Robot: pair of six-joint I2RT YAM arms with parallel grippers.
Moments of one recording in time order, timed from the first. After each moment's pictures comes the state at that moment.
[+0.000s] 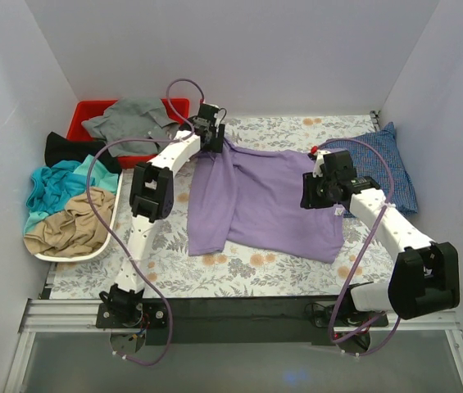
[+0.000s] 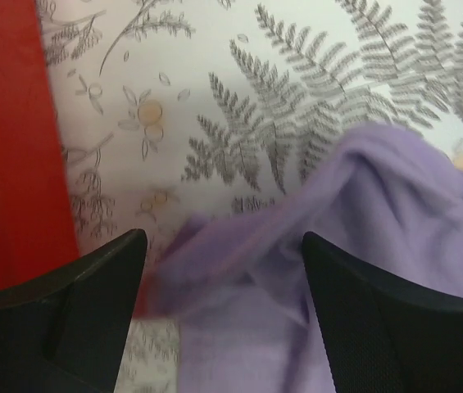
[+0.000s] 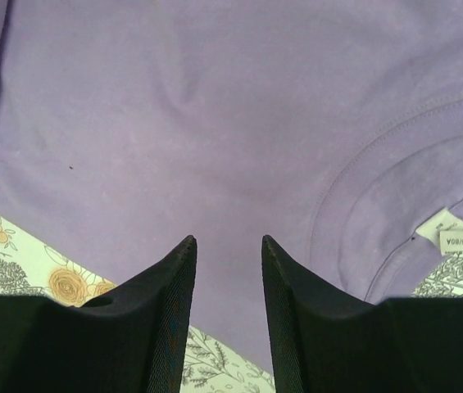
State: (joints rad) left arm -0.39 2.54 2.28 -0.58 -0.27 -0.14; right arm 0.27 1.33 0.95 -0.56 -0.17 0.12
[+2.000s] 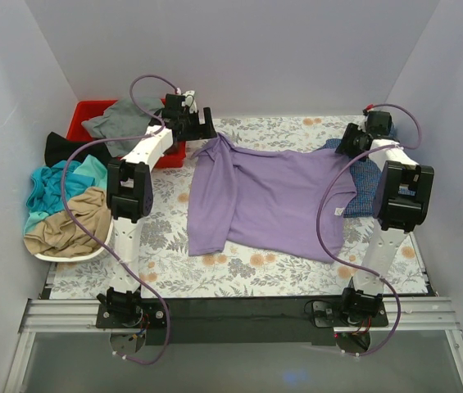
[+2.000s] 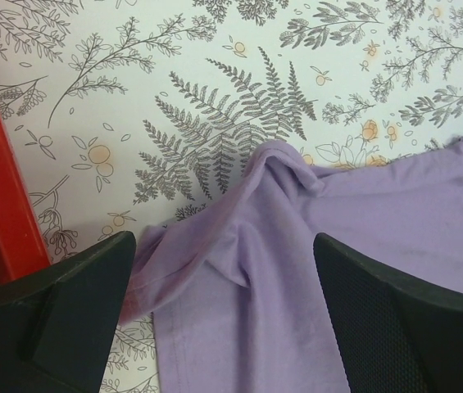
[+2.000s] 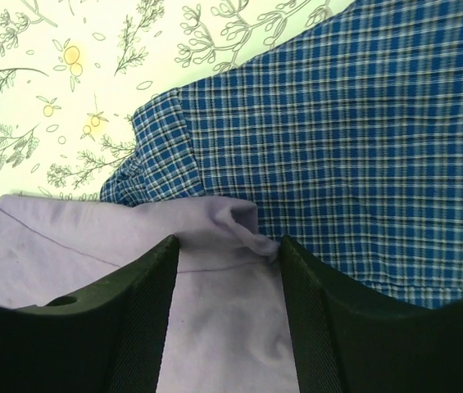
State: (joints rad) left arm -0.23 2.36 2.06 -0.38 0.27 -0.27; right arm -0.15 2.08 1.56 -0.27 -0.18 0.23
